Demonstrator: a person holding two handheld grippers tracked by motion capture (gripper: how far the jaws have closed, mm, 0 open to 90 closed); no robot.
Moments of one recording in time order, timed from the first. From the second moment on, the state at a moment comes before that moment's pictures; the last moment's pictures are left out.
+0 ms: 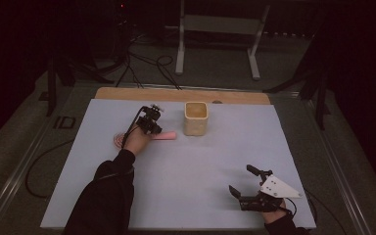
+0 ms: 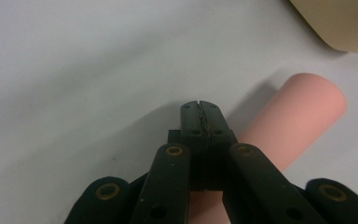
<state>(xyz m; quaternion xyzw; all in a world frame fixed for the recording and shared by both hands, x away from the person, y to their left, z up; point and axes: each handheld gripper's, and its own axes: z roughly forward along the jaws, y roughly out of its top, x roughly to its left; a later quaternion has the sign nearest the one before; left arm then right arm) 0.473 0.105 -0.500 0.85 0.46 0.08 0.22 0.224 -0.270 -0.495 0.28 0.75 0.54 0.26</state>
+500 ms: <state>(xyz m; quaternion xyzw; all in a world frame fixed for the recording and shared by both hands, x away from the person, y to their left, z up) 0.452 0.091 -0.497 0.87 0.44 0.08 0.21 0.225 -0.270 -0.496 0.28 0.75 0.54 0.26</state>
